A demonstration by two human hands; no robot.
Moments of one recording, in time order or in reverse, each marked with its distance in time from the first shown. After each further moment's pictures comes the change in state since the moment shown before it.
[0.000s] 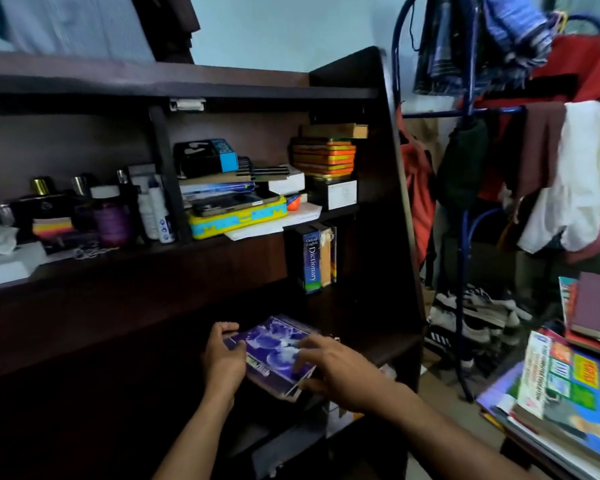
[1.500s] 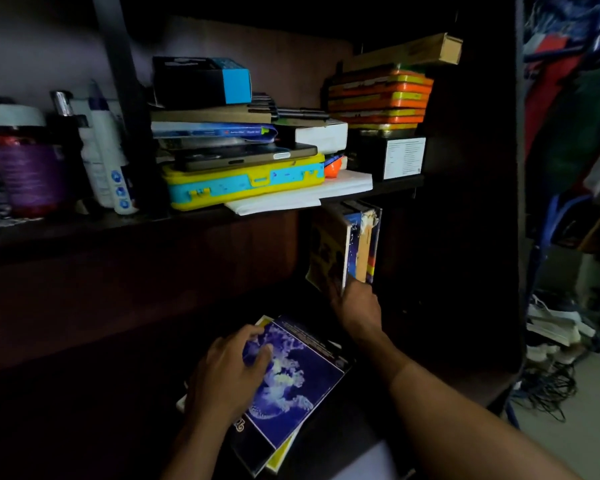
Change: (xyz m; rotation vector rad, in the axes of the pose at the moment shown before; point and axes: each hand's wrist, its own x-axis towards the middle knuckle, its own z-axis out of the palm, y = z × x) left_hand 0.102 -0.066 0.025 0.584 -0.240 0.303; right_hand 0.211 0.131 0.063 0.270 0.513 0.654
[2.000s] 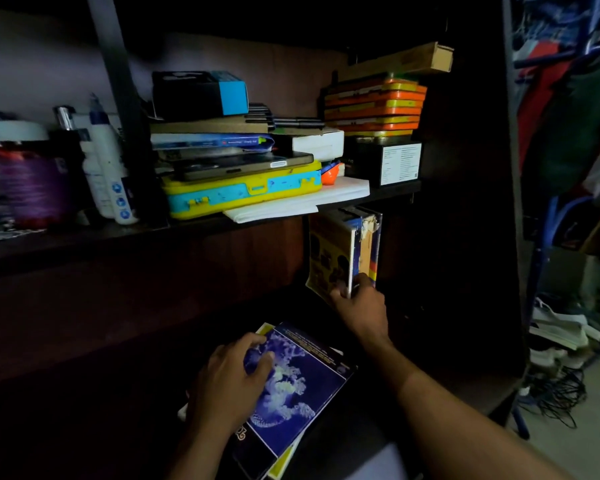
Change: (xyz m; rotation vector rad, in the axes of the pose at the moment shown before) left_hand -0.006 0.015 -0.007 0.013 -0.014 -0.005; right_hand 0.004 0.008 -0.004 0.216 0.113 0.051
